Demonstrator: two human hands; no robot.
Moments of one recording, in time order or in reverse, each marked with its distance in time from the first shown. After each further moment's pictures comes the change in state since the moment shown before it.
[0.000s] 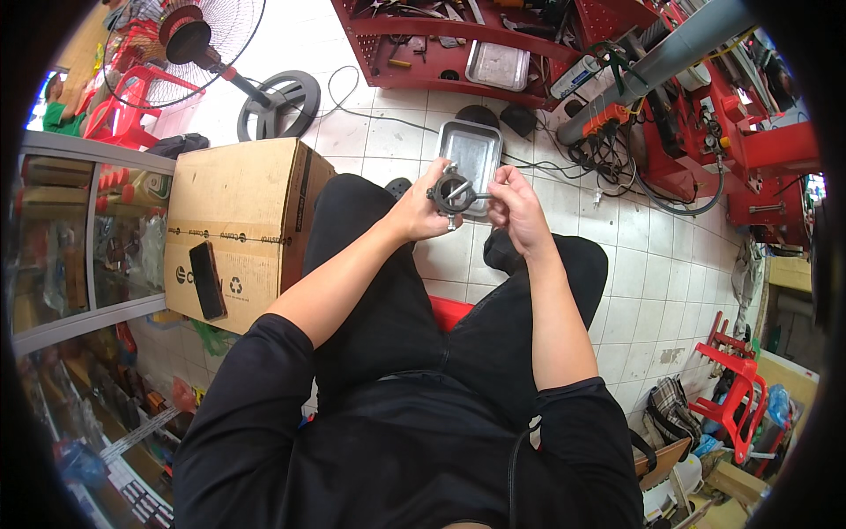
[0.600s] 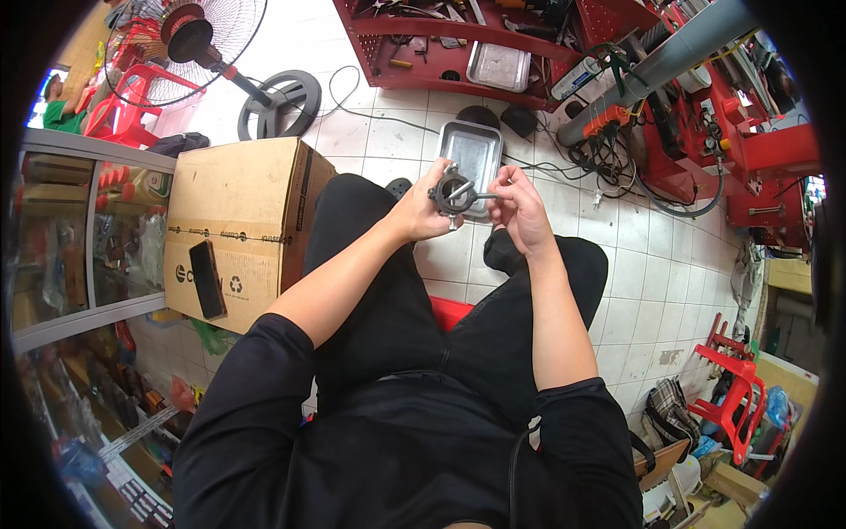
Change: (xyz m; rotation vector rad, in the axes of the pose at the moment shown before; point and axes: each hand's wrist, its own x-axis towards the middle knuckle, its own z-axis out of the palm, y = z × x) left_hand 0.000 0.001 -0.001 0.015 -0.007 -0.021; right_hand 0.002 -0.001 0.008 0.093 0.108 -0.037
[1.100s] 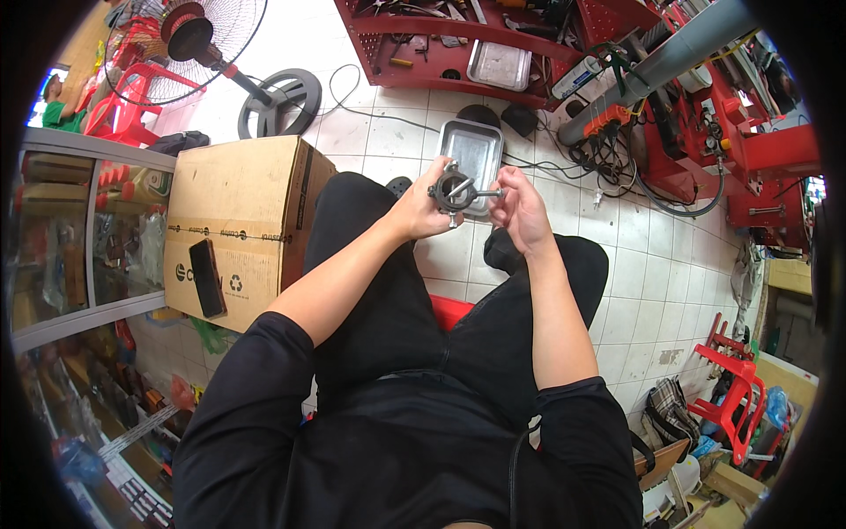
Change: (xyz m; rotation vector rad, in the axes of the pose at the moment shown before) left_hand 0.000 0.001 -0.001 -0.007 -0.011 -0.006; right_hand -0.004 -0.005 0.000 0.053 -0.028 0.102
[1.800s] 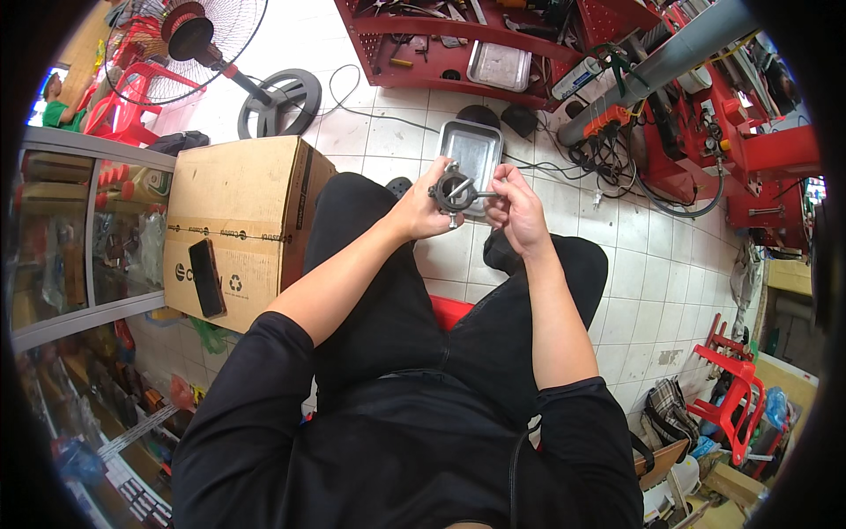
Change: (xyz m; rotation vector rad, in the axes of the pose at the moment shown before) left_hand 0.001 -0.001 0.001 -0.008 0.007 0.007; right_hand 0.002 0.004 -0.004 -0.028 -0.099 -0.013
